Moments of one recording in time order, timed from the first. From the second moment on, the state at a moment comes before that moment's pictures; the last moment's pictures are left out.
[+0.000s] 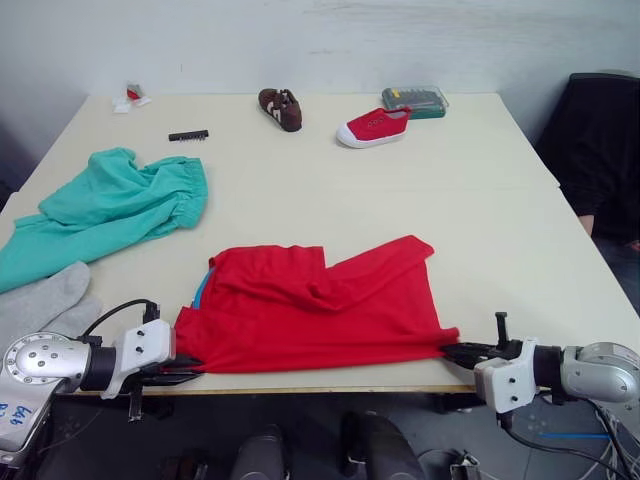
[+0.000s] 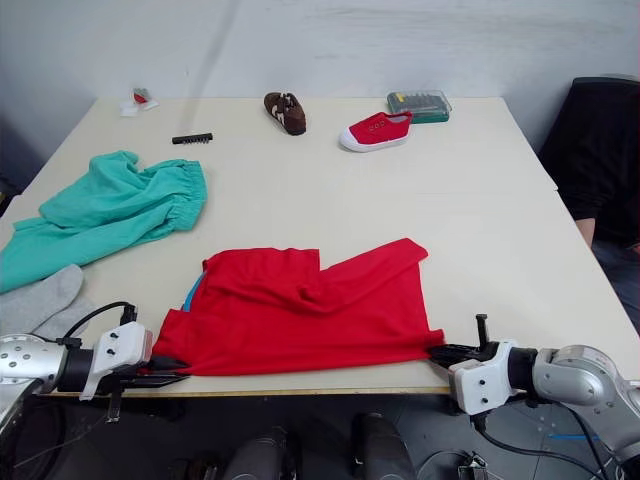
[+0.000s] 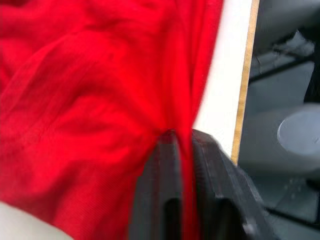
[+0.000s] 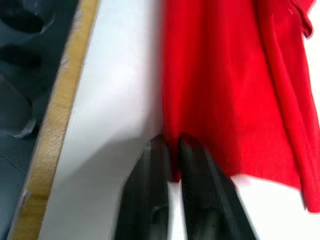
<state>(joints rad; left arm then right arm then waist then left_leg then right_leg) 0.22 1.02 0.20 -0.20 -0.34 0.23 -1.17 0.15 -1.05 0.02 -0.06 -0.04 -0.61 0.84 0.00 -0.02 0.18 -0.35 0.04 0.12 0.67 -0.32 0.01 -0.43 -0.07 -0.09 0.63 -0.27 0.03</state>
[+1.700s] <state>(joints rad) -0.11 0.95 0.07 -0.15 -0.50 0.60 -1.14 0.11 -0.81 0.06 -0.49 0.31 0.24 0.87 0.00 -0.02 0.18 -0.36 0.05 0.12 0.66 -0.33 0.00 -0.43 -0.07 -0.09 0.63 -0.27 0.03</state>
